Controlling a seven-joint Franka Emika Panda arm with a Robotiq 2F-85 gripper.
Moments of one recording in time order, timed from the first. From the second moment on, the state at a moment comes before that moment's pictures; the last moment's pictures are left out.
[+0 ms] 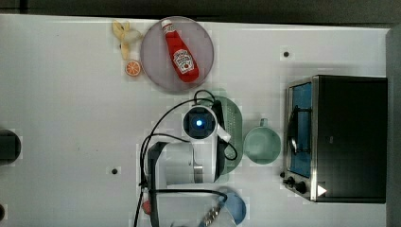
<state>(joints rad) 0.03 0.37 0.01 -2.41 -0.03 1.14 0.69</state>
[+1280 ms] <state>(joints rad) 0.19 0.43 0.01 -2.40 -0.04 1.19 0.93</state>
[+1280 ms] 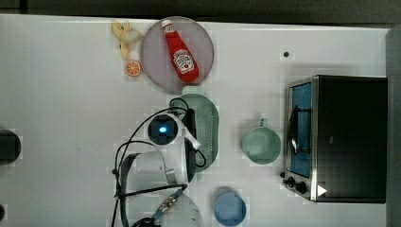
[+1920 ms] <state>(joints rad) 0.33 0.47 0.09 -2.31 0.10 1.16 1.01</state>
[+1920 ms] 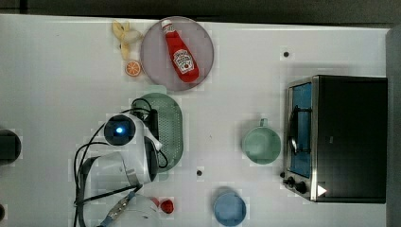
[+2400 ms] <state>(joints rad) 0.44 0.51 0.06 -2.23 0.12 1.13 1.07</state>
